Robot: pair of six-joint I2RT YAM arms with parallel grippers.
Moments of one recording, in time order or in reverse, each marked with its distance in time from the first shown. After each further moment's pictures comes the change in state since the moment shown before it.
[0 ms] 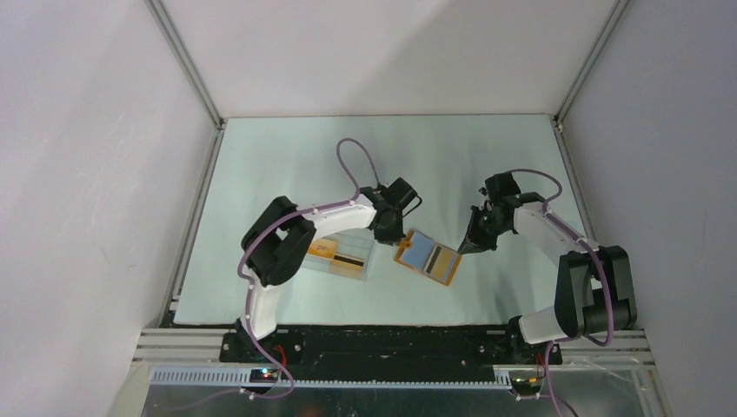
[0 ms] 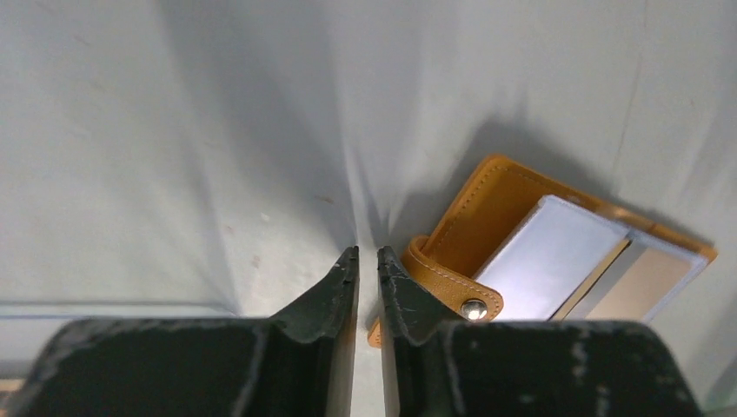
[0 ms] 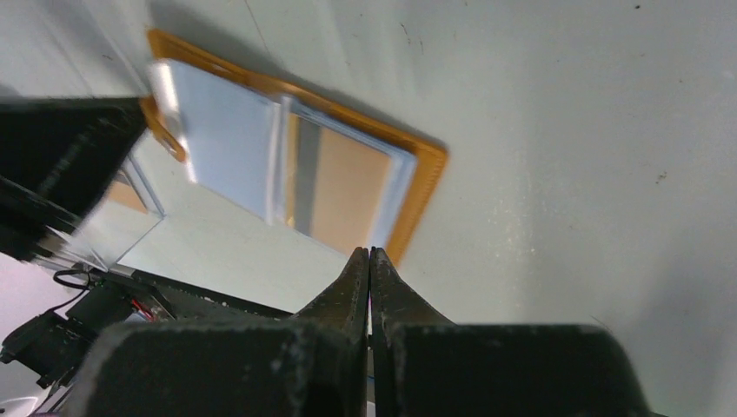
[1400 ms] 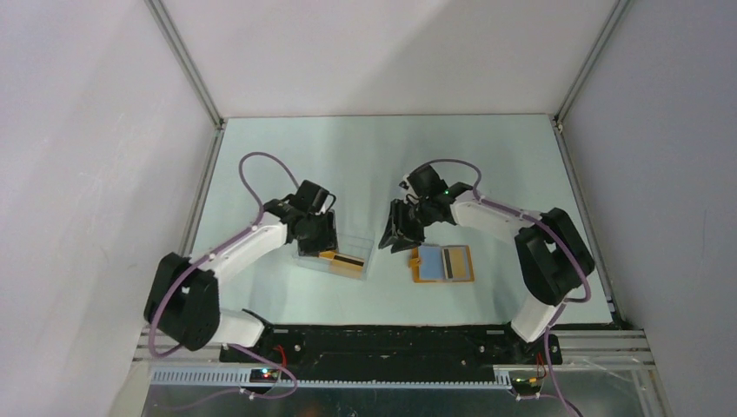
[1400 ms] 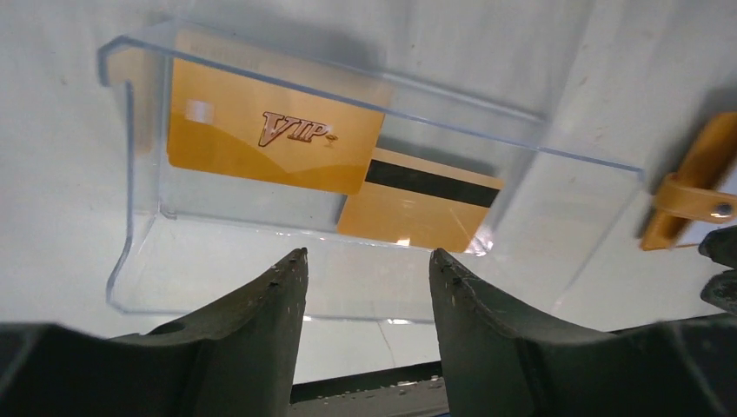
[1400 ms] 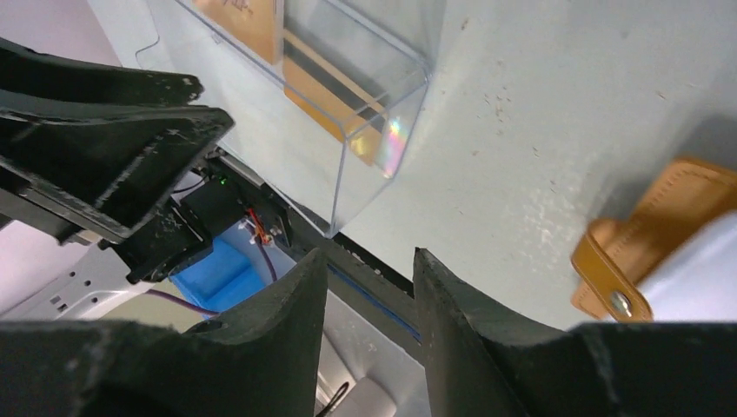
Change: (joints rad) left arm 0.321 -0.677 -0.517 -0.112 0.114 0.186; right arm 0.434 0.248 0.257 0.209 -0.207 0.271
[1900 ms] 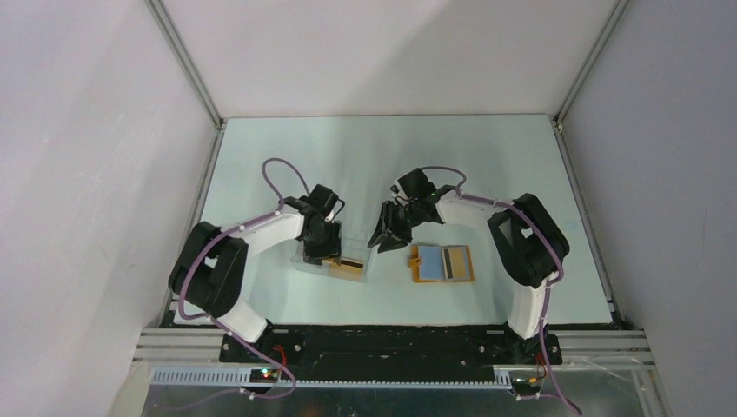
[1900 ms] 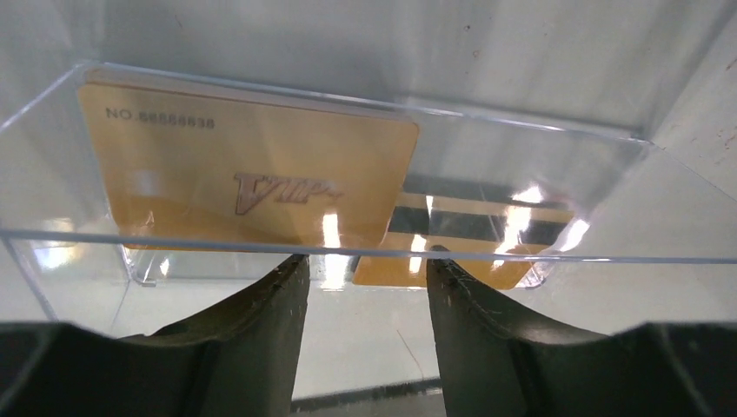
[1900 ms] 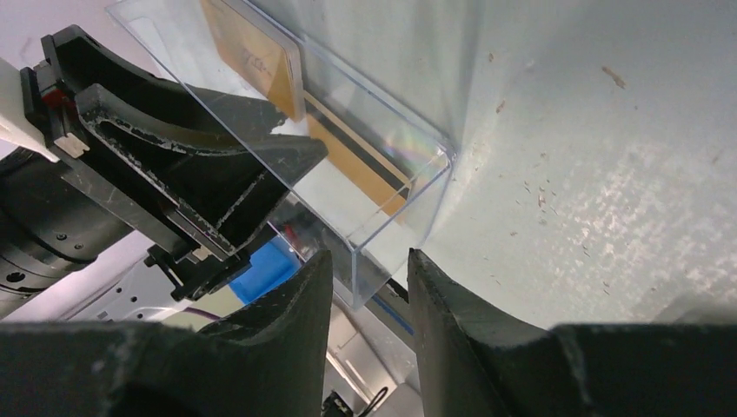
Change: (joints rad) left arm 0.001 0.242 0.003 0.025 0.058 0.073; right arm 0.021 0.196 0.036 0.179 -0.110 0.120
